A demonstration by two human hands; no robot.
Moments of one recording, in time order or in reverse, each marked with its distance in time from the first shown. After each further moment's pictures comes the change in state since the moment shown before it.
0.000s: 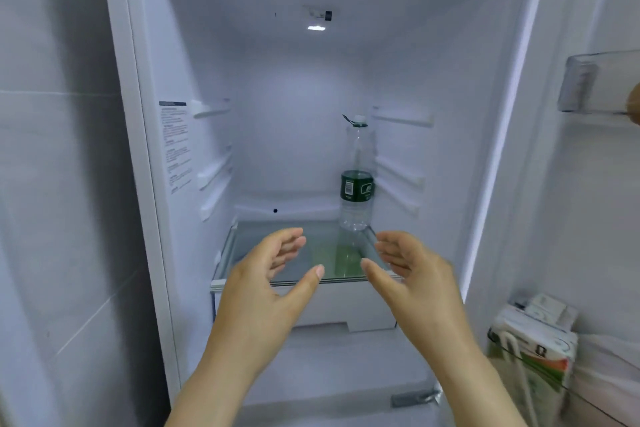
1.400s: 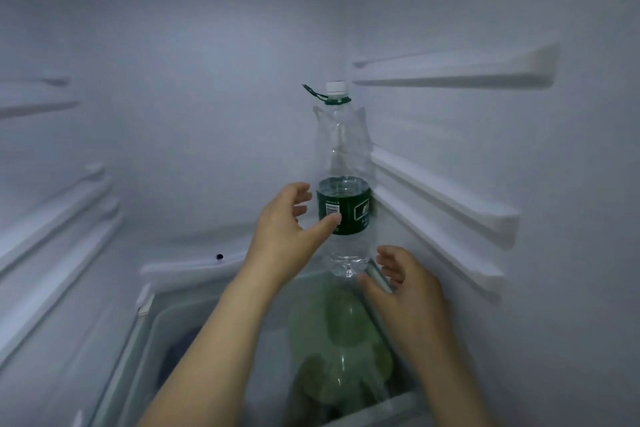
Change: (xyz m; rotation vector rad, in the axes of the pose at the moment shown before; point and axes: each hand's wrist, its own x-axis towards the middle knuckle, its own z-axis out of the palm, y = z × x) left_hand 0.331 -0.150 0.156 0.132 -0.195 0.013; right_hand 0.221 0.183 0.118 -0.028 0.057 0.374
